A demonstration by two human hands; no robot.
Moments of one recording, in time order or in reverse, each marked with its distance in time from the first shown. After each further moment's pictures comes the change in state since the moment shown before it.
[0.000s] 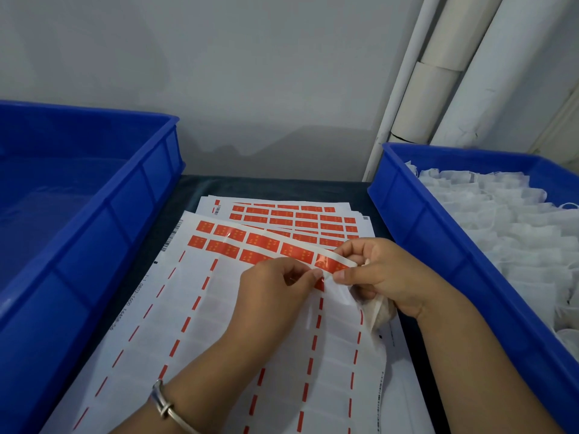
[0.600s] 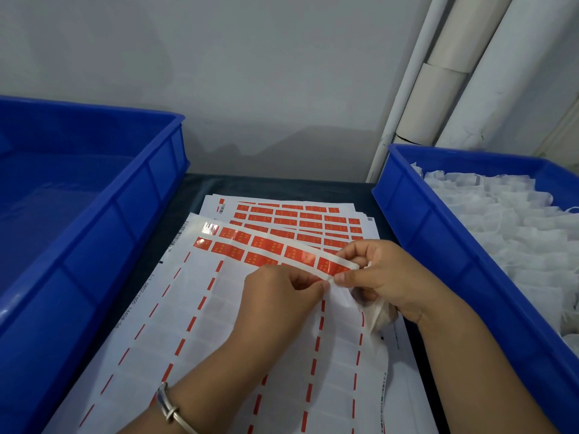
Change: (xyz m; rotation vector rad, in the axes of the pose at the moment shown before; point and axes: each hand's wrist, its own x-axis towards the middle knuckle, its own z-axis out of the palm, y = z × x) left_hand -0.002 -0.008 0.002 0.045 -0.025 -0.049; right_hand -0.001 -0.001 0.009 -0.095 0.092 -0.001
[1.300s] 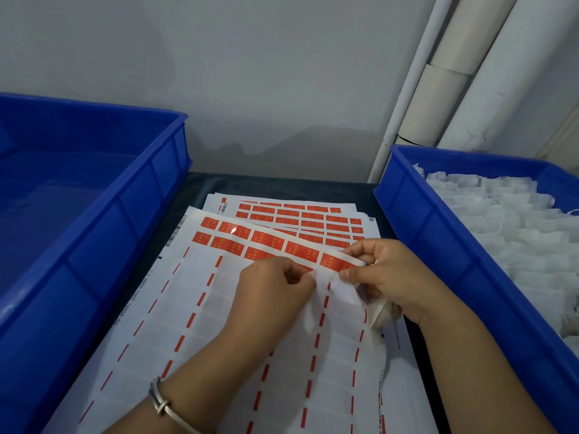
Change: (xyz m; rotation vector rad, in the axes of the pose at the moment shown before) left_hand 0.002 0.001 -0.010 0.036 0.014 -0.031; right_hand 0.002 0.004 -0.001 0.021 0.084 0.030
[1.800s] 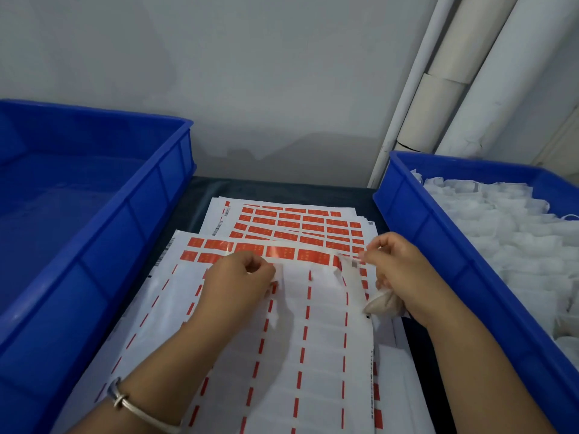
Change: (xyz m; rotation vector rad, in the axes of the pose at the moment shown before) left_hand 0.011 -0.020 -0.029 -0.106 0.047 -0.238; right_hand -0.002 0.002 -0.006 -0.056 0.237 0.016
